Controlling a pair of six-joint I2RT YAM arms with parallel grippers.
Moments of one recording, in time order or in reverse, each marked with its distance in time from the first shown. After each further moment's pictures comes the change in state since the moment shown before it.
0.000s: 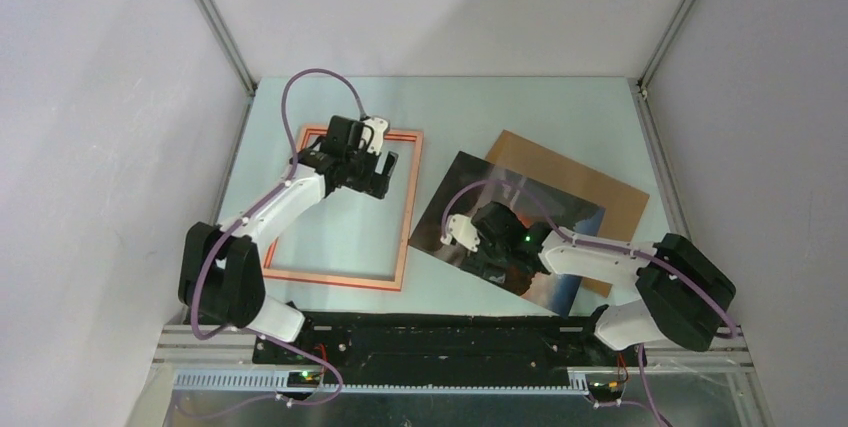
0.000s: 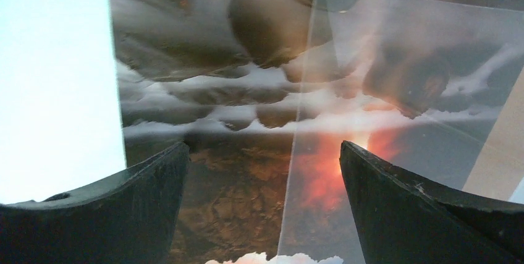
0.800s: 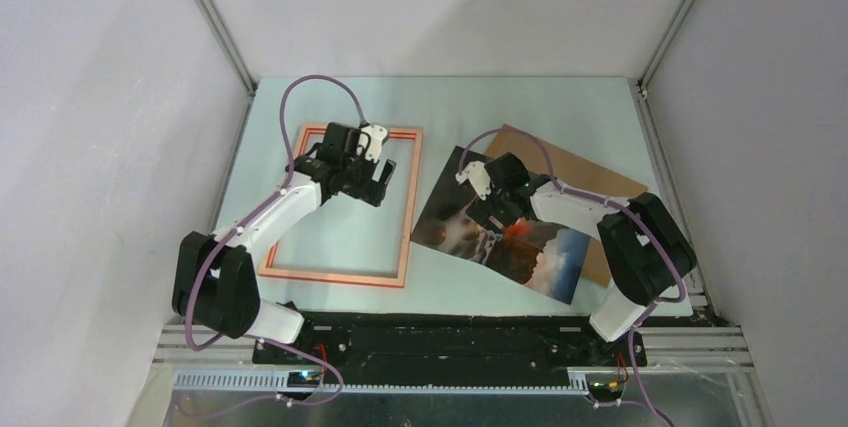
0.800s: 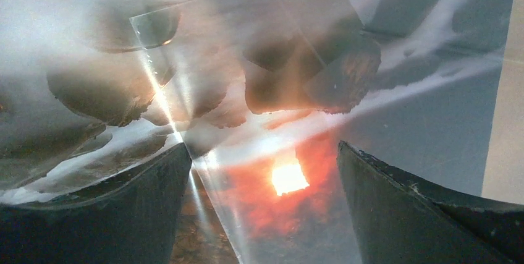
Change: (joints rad) left arm 0.000 -0.068 -0.058 0.000 0.010 0.058; right arm -0.320 0.265 0.258 -0.036 -0.103 0.090
